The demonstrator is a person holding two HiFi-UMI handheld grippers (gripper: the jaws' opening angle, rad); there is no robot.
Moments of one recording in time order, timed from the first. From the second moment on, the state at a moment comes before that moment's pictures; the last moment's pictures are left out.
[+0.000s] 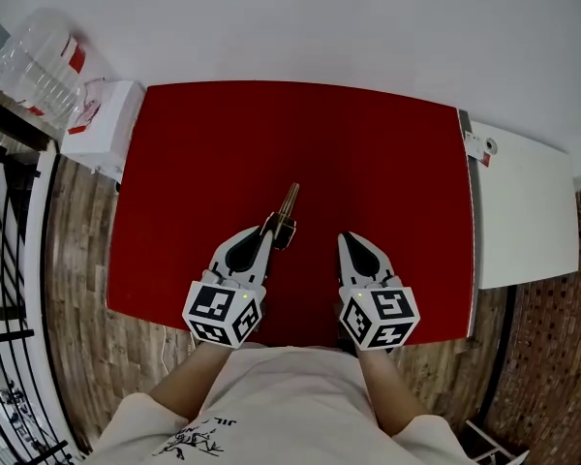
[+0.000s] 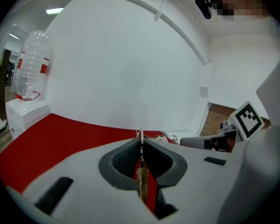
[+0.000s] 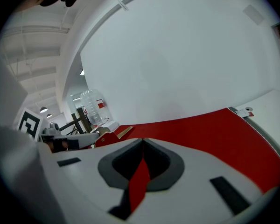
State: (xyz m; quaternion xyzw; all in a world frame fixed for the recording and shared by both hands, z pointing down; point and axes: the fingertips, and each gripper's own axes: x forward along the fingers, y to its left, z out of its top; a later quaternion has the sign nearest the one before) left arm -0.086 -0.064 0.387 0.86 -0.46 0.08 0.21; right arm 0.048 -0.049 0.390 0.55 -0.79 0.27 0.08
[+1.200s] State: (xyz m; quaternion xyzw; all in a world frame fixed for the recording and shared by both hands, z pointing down) left arm -0.086 -0.111 0.512 0.85 -0.45 0.15 0.21; right arm 0.051 -0.072 0.477 0.56 -0.76 0.31 0.10
